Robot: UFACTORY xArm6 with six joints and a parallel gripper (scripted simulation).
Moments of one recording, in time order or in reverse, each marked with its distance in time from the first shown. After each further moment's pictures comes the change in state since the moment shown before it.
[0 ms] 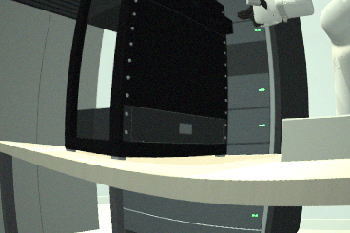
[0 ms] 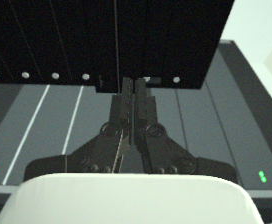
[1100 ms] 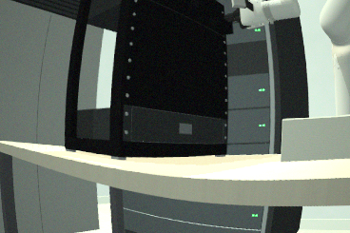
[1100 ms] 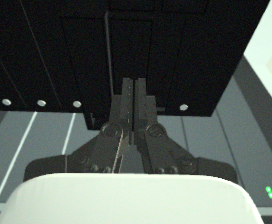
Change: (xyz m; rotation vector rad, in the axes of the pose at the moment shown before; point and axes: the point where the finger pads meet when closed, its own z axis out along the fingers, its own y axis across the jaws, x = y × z) arm 0.000 0.000 0.057 0.001 0.002 0.000
